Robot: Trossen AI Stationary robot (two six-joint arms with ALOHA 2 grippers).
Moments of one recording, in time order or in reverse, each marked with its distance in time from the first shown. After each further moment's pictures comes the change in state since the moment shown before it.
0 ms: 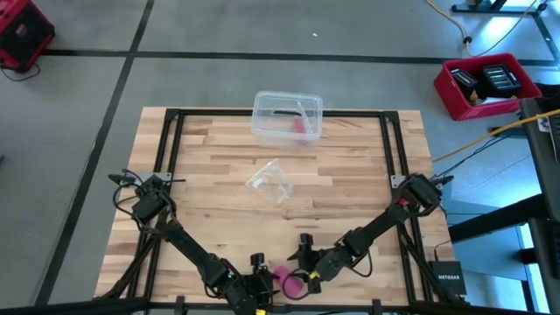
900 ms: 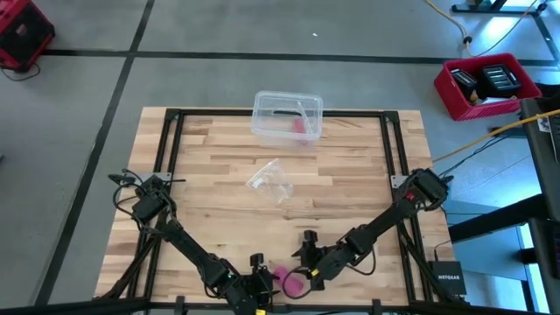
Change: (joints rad) left arm 0.001 0.002 -0.002 0.005 0.000 -0.012; right arm 0.000 -0.078 -0.001 -0.166 -0.001 0.042
